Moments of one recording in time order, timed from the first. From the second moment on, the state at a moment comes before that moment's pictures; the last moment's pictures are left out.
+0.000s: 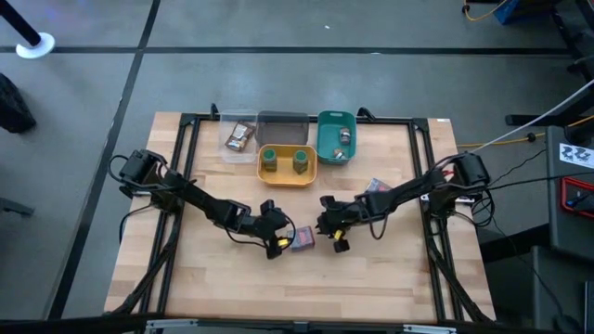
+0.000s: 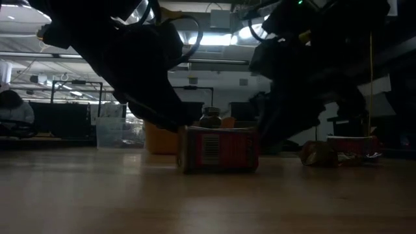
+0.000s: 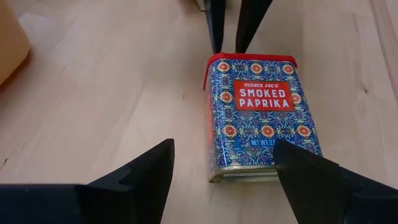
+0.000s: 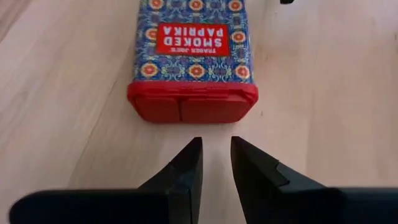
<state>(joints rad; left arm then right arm) -0.34 1.74 0.79 0.15 -0.33 -0.48 0.20 1.73 0.81 0.10 -0.04 -0.08</state>
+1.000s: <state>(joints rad) -0.37 1.76 0.78 0.07 -0.35 -0.51 0.21 1.76 0.92 0.29 -0.16 -0.06</state>
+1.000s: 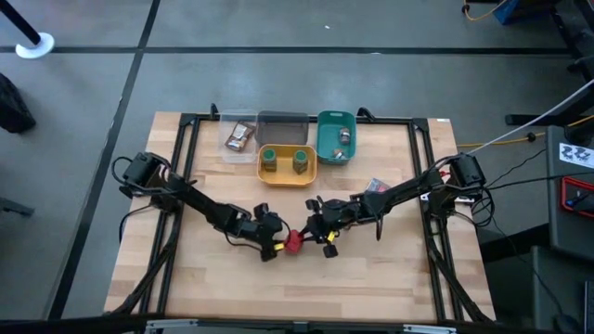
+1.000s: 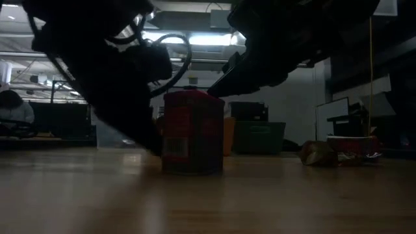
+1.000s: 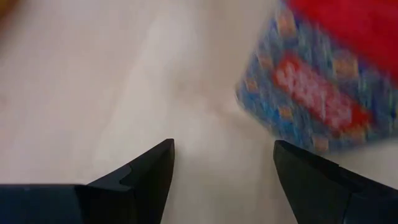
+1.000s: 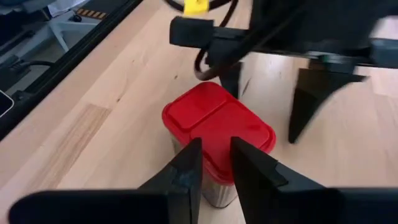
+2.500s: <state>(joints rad) -0.53 1.84 0.83 0.25 -0.49 -0.78 0.21 1.80 0.92 0.15 -0.01 -0.11</state>
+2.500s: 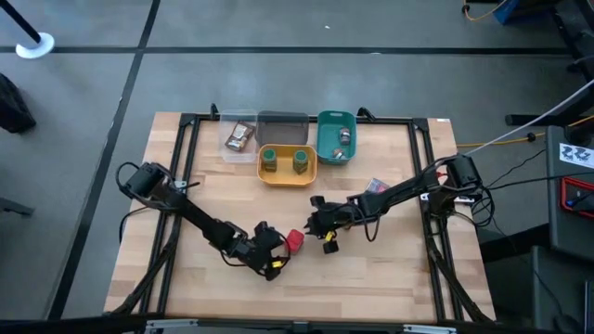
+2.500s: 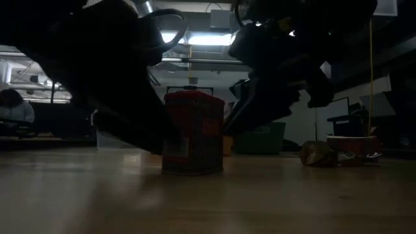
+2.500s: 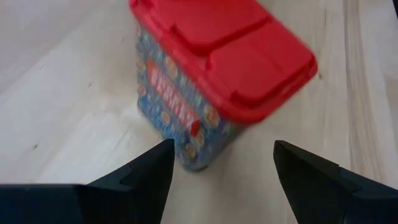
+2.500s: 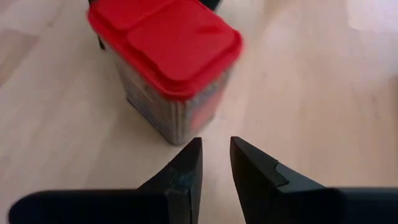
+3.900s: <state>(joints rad) -0.39 1.86 0.86 0.13 -0.64 -0.70 0.26 1.83 0.92 0.17 -0.09 -0.10</state>
